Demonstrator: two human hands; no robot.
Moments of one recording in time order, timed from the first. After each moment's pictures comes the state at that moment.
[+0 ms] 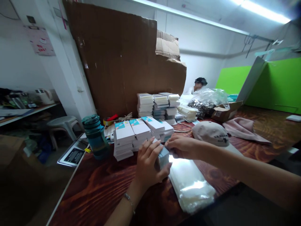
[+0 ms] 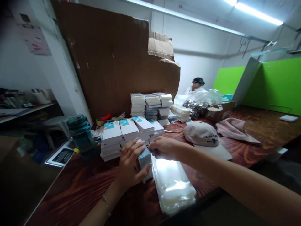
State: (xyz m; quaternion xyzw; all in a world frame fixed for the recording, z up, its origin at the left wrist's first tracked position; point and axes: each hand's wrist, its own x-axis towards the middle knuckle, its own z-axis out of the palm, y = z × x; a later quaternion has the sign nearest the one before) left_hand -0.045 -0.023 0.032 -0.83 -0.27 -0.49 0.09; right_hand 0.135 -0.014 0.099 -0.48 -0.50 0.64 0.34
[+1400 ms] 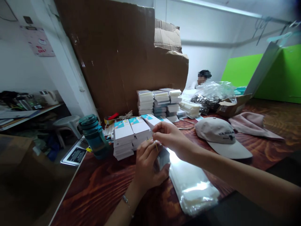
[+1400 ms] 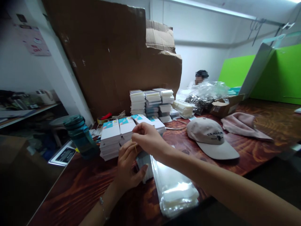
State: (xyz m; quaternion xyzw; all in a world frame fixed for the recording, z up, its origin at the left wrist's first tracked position) left_hand -0.043 -0.023 0.034 -0.82 -0.28 -0.49 0.07; right_hand 0.090 -0.017 0.125 -0.42 -0.56 0.50 0.52
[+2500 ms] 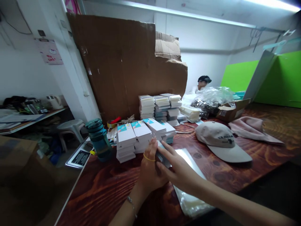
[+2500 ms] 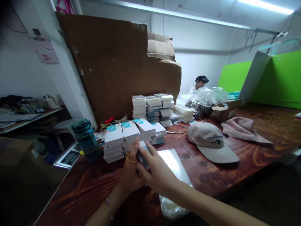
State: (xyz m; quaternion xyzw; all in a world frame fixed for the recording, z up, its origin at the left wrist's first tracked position) left_hand -0.039 -0.019 0.015 -0.82 -0.23 -0.53 -0.03; right_hand 0.104 -0.069 0.068 -0.48 -0.79 0.18 0.35
